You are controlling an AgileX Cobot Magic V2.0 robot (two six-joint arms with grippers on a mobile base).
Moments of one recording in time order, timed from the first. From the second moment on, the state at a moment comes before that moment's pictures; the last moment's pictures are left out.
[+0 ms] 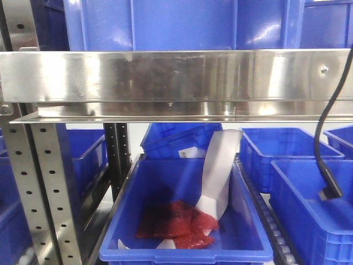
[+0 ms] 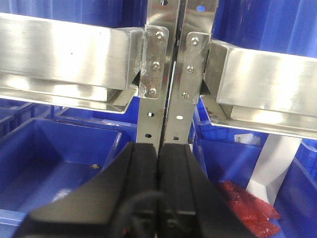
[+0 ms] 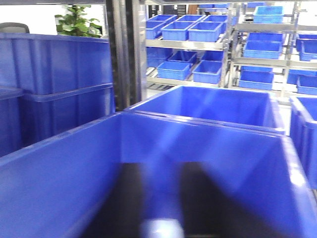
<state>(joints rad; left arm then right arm) -0.02 -0.01 0.03 -0.13 0.05 0.16 0.34 1.66 -1.55 0.10 -0.06 -0.02</state>
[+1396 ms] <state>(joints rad) -0.02 -0.01 0.03 -0.13 0.05 0.16 0.03 0.13 -0.18 0.10 -0.07 -0.02</state>
